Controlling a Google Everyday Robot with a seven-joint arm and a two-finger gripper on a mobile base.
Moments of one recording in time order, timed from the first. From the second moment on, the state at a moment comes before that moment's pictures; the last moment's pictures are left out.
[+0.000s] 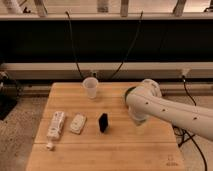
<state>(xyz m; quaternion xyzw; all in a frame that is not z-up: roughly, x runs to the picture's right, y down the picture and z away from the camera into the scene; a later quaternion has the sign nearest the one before) 0.155 0.184 0.722 -0.31 -0.01 -0.12 0.94</state>
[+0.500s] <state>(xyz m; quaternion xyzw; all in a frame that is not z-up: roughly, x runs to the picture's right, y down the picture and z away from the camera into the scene) 0.135 0.181 0.726 -0.31 -0.02 -0.15 0.94</state>
